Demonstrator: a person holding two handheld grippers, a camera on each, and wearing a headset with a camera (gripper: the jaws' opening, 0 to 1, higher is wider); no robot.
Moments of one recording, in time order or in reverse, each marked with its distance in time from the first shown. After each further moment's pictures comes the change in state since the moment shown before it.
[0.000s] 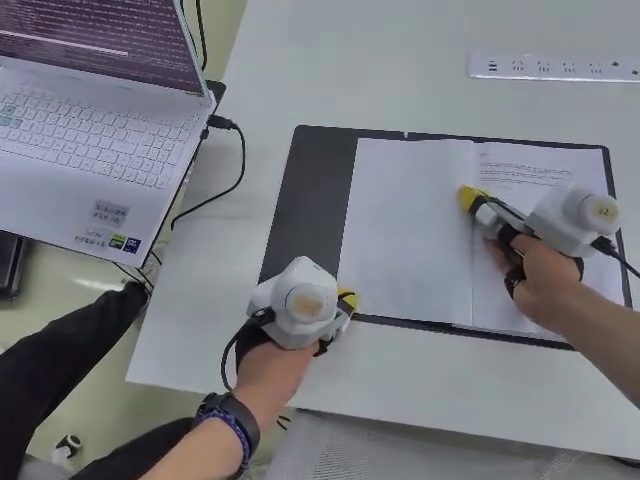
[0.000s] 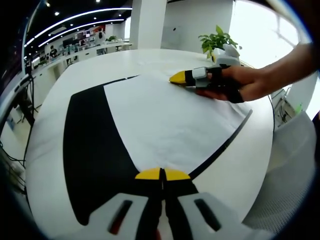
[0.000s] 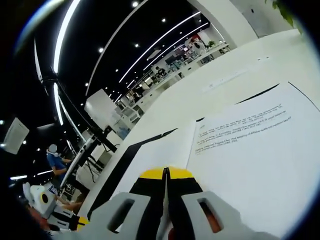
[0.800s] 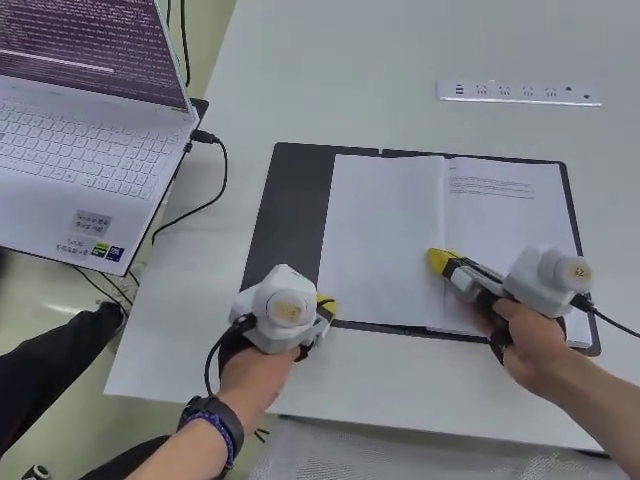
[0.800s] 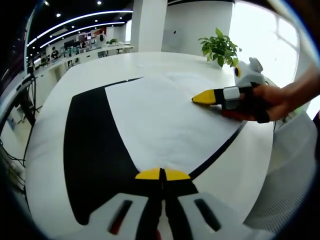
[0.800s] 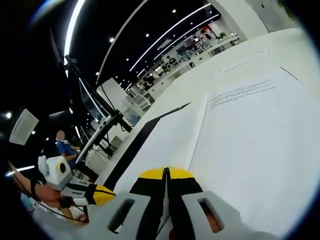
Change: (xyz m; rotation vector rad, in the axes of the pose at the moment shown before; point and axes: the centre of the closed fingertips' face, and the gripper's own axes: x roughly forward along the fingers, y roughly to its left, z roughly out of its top) left arm -0.003 0.000 0.002 -0.003 -0.029 0.006; right arm -0.057 0.035 -0.053 -0.027 0.088 0.076
